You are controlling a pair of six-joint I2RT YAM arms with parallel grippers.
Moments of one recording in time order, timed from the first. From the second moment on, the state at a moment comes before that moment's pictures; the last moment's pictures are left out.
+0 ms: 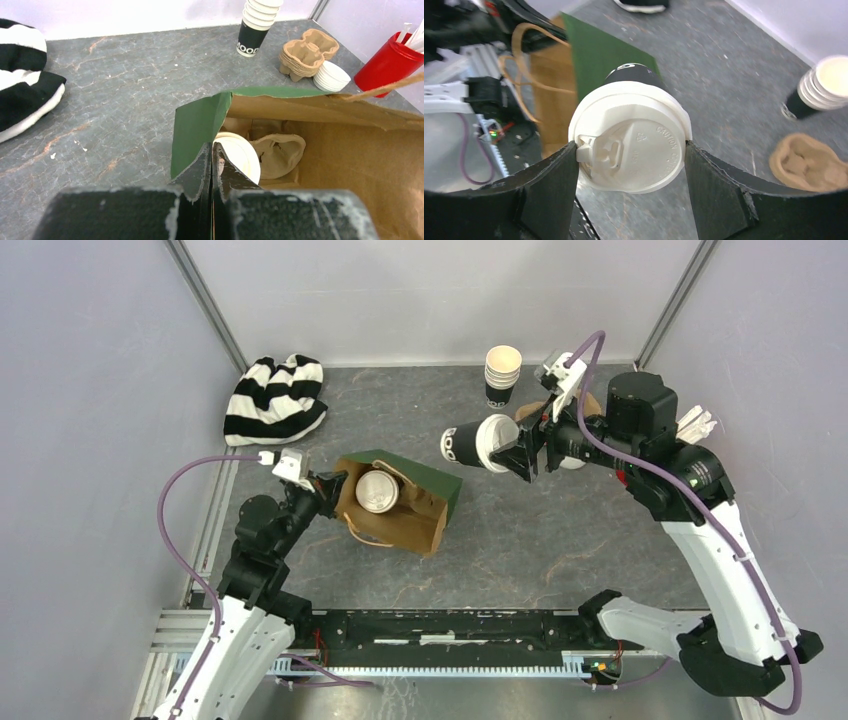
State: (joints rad) left arm -0.32 0.47 0.51 -0.08 0.13 -0.18; right arm 0.52 1.09 1.59 -0.86 -0.39 -0.06
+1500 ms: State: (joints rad) left arm -0.32 0.43 0.52 -0.19 0.11 -0.24; right arm 1.34 1.67 1.93 -1.10 0.46 -0.20
